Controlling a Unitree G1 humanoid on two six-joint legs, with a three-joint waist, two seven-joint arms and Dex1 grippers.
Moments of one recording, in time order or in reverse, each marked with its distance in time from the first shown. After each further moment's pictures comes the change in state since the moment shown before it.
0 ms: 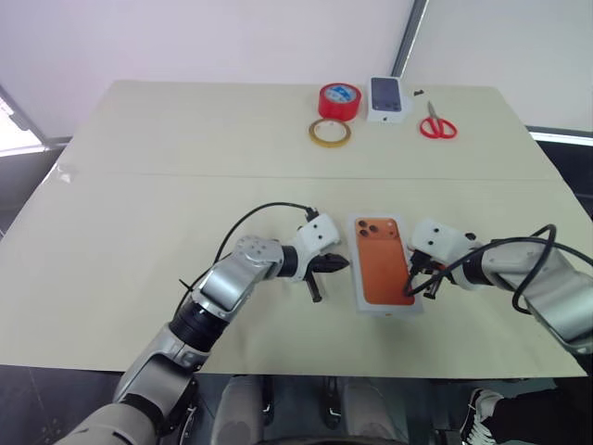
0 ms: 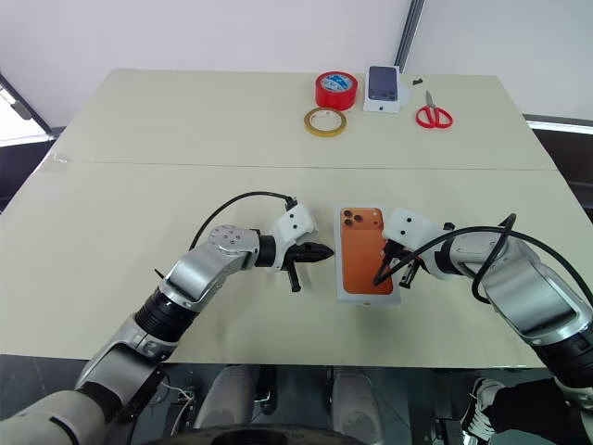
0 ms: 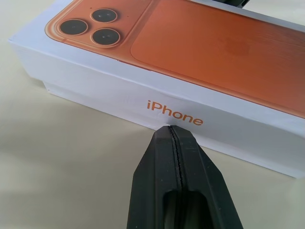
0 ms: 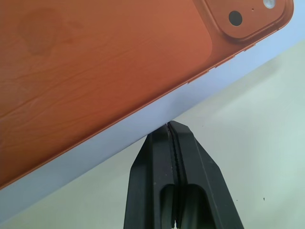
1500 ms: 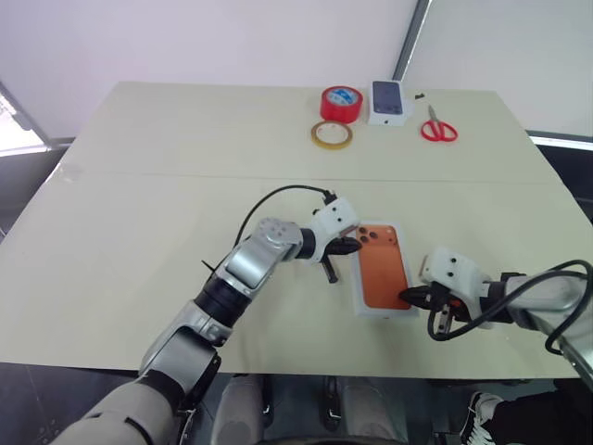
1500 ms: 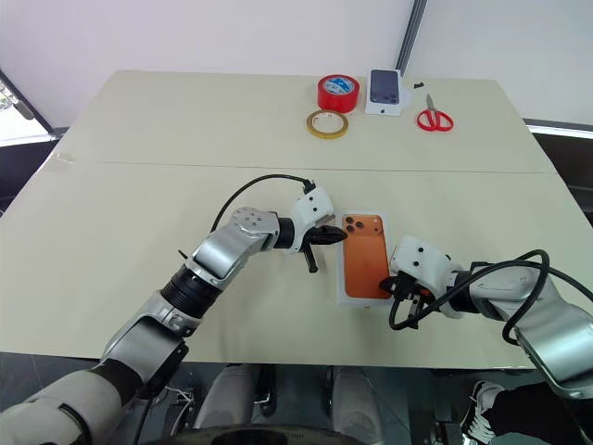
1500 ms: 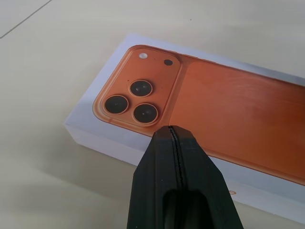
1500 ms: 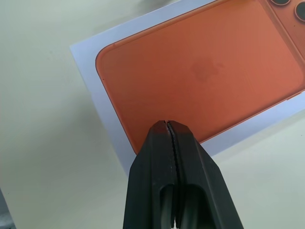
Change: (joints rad) left arm -0.154 -0.104 -0.006 0.224 0.078 -0.076 0.024; right arm 0.318 0.016 -0.264 -0.174 0.158 -0.085 0.109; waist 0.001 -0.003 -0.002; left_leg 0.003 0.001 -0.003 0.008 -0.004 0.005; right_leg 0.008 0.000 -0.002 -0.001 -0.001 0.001
